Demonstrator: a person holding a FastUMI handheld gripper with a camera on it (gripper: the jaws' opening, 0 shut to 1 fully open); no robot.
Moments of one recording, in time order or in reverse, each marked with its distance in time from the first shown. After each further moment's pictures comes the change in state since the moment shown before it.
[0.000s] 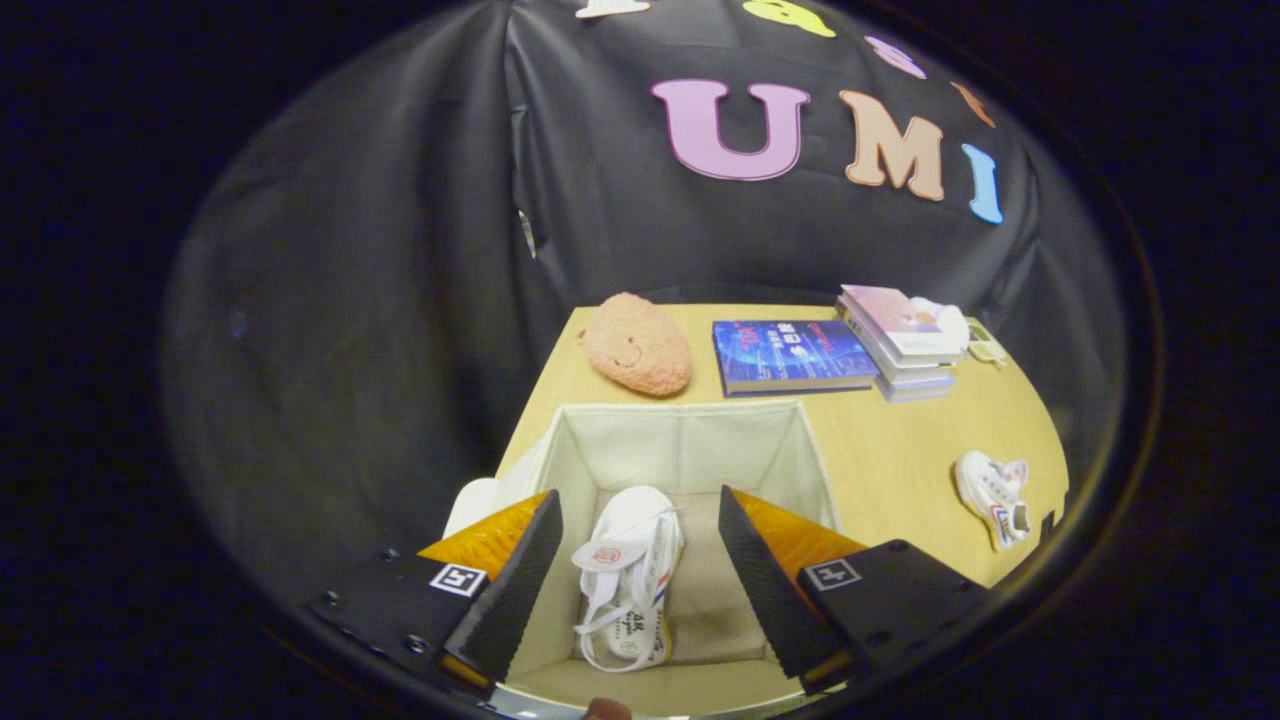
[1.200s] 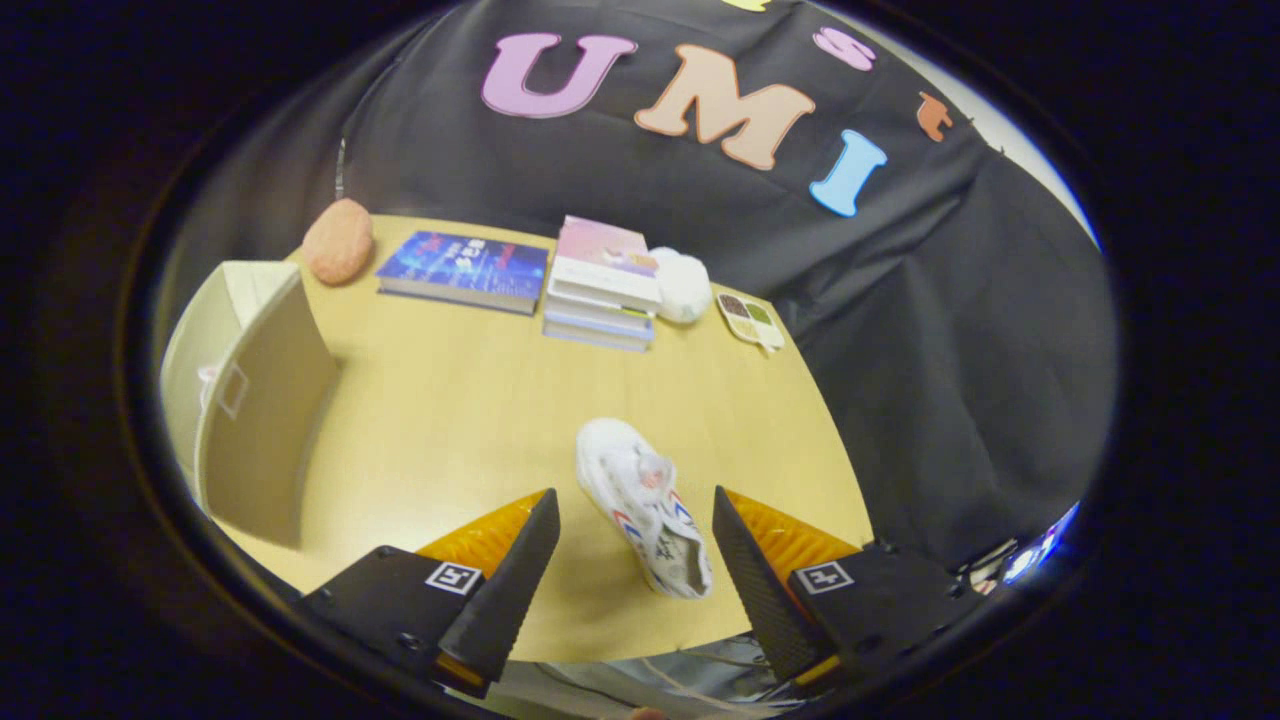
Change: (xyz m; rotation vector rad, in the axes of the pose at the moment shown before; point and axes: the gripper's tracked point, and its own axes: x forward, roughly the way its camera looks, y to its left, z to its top) arm -0.059 -0.423 -0.056 -0.235 0.177 -0.467
